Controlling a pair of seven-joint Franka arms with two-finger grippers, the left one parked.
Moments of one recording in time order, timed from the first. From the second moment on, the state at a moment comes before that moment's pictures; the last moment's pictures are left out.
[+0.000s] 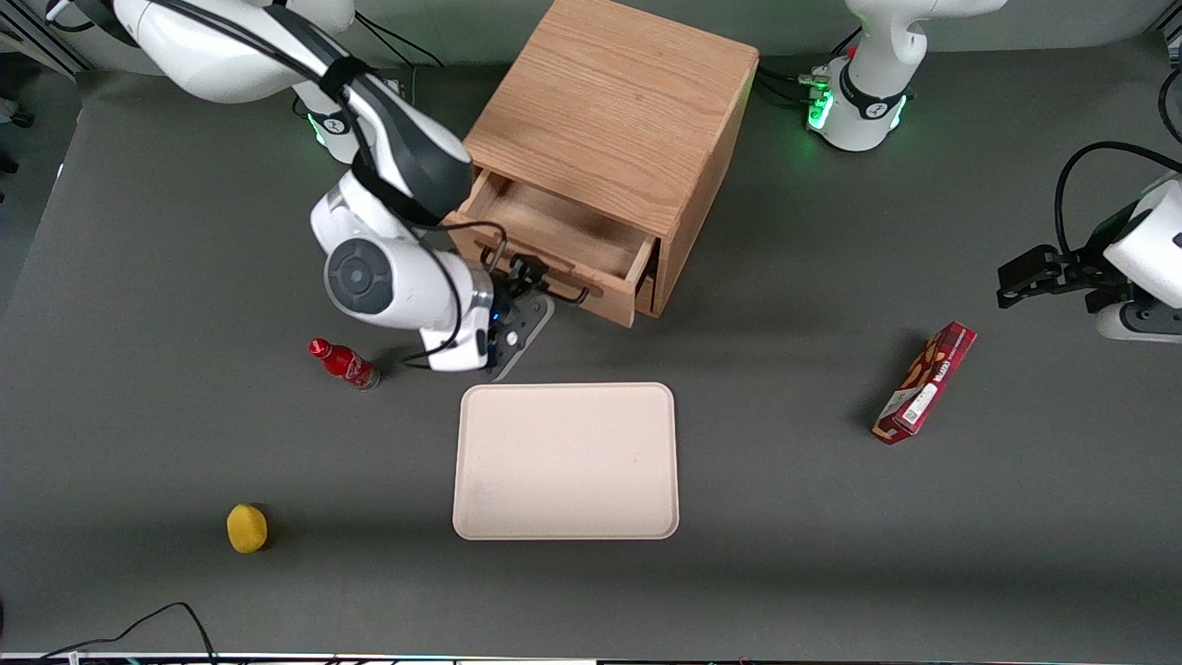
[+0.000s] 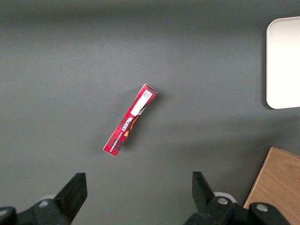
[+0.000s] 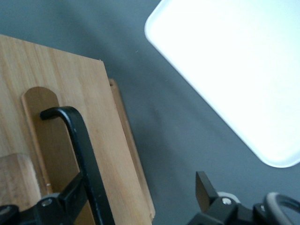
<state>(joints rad) 0.03 0.54 0.61 -1.53 0.10 1.90 -0.23</state>
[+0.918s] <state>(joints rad) 0.02 0.68 0.50 -1.27 0.07 1.76 -0.31</state>
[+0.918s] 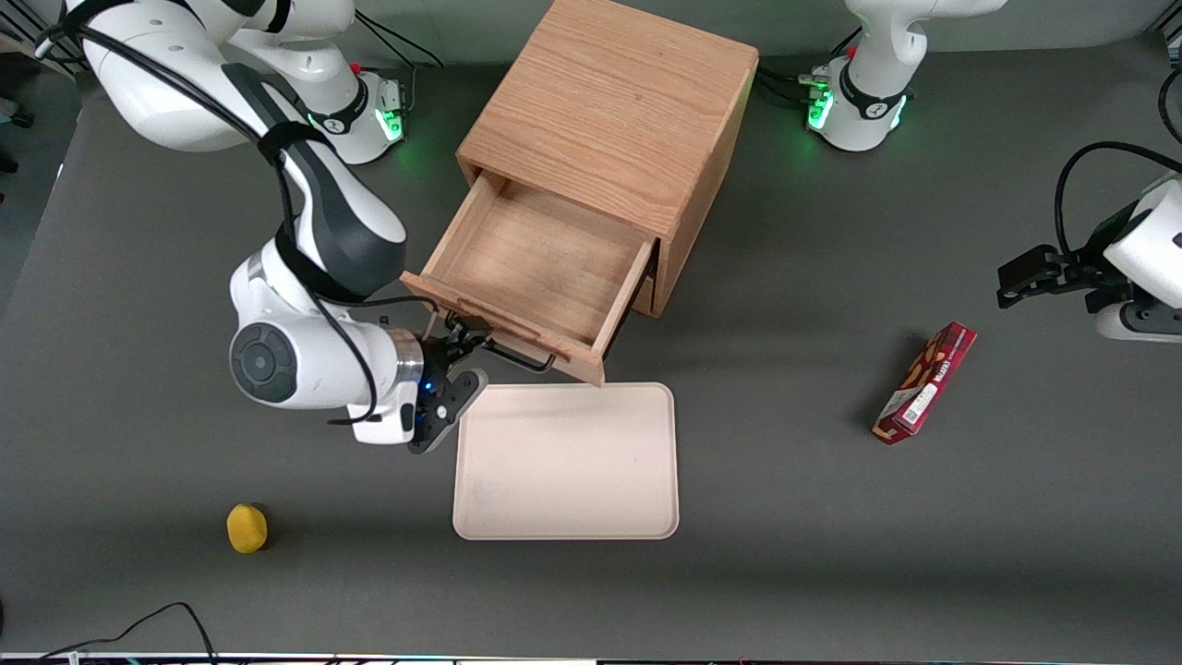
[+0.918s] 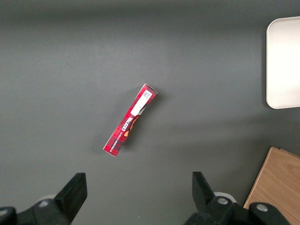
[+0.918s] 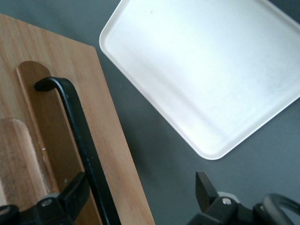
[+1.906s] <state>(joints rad) 0.03 0.52 0.47 -1.05 0.03 1.63 -0.33</state>
